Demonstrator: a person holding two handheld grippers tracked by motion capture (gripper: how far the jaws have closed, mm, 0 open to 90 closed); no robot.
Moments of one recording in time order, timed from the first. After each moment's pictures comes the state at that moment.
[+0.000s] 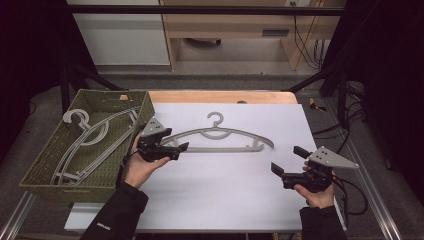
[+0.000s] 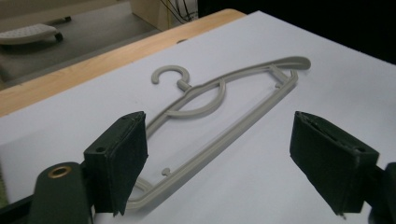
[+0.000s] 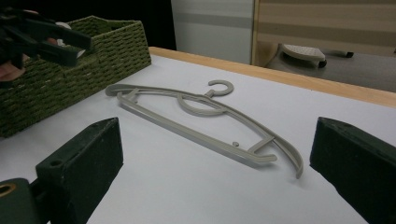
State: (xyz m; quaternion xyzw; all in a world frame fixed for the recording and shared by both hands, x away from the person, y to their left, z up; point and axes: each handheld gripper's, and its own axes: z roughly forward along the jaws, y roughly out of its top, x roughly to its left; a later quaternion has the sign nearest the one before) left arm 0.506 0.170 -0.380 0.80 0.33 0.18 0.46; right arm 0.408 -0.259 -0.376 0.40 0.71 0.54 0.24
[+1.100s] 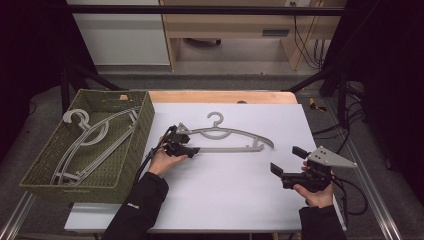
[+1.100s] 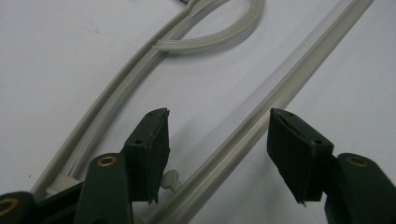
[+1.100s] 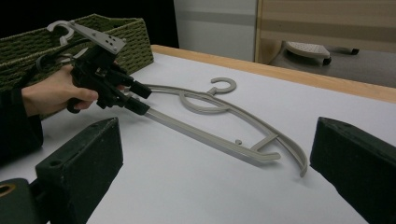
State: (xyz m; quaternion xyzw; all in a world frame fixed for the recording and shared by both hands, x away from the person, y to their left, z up) left arm 0.577 0.135 -0.468 0.87 0.32 0.14 0.35; right arm 0.411 -0.258 -0.380 0.40 0.71 0.54 0.23
